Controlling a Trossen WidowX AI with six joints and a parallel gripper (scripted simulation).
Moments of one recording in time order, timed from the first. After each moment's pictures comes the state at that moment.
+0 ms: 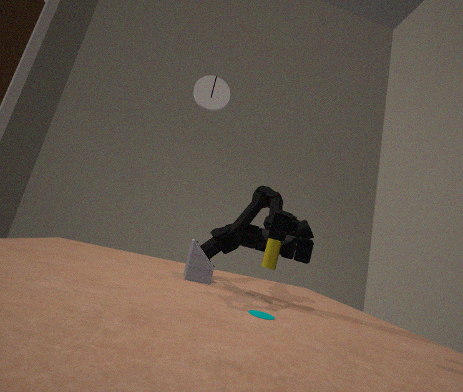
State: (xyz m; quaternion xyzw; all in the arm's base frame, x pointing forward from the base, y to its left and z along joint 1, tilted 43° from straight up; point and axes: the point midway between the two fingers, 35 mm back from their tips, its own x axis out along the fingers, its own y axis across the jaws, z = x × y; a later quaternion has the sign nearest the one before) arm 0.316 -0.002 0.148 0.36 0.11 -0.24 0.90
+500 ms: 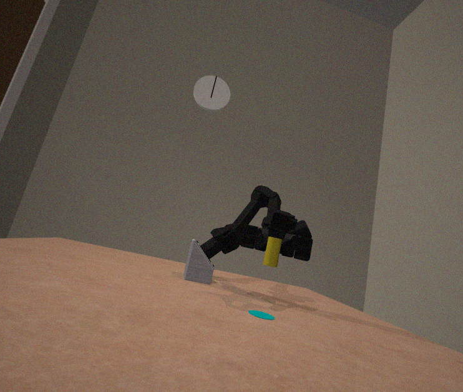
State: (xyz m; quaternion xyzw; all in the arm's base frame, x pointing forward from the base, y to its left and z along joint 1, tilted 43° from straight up) arm 0.310 -0.002 0.152 0.38 0.08 -0.24 0.89
